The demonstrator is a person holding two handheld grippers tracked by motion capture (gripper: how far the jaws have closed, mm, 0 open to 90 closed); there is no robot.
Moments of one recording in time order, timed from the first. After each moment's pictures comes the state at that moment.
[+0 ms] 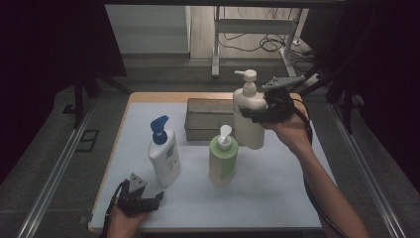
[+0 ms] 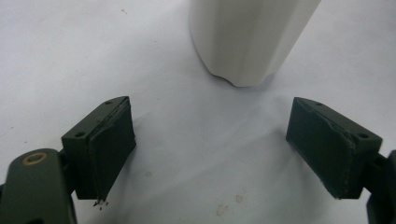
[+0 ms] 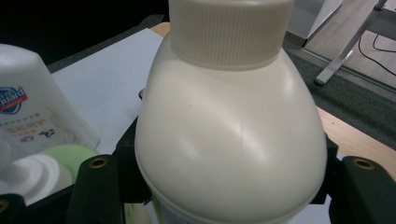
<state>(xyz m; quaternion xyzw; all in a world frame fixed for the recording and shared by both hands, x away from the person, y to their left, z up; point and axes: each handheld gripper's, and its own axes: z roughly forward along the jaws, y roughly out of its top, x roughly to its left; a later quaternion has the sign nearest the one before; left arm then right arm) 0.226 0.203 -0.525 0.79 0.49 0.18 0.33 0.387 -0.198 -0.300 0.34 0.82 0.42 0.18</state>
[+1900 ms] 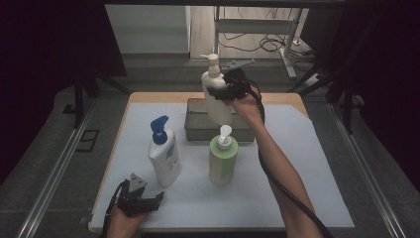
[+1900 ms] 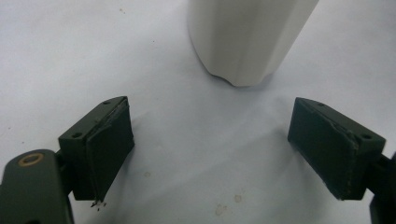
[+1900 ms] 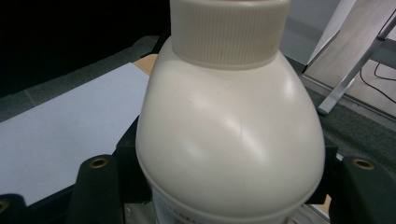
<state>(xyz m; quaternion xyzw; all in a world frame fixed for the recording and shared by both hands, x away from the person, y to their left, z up) 0.226 0.203 -0.525 0.79 0.49 0.18 0.33 0.488 -0.108 -0.335 0.32 0.81 0.44 0.20</state>
